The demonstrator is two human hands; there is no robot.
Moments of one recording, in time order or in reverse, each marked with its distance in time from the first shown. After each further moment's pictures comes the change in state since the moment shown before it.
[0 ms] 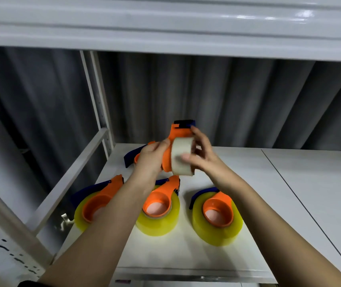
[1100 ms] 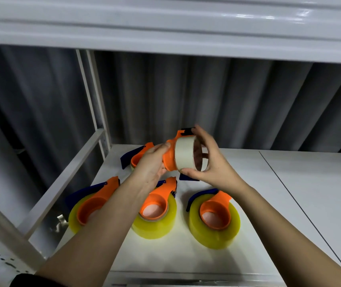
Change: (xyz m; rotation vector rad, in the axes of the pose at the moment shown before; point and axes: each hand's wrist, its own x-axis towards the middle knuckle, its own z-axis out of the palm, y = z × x) left_hand 0.019 -0.011 0.010 -0.134 -0.053 -0.096; right_hand 0.002 0.014 -0.025 -0.475 0.048 -0.282
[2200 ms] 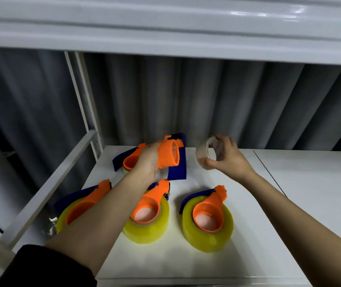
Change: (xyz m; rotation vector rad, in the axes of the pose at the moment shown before) left_hand 0.058 -0.010 0.015 0.077 0.084 -0.183; right_hand 0.006 0.067 -0.045 -0.379 0.083 0.373
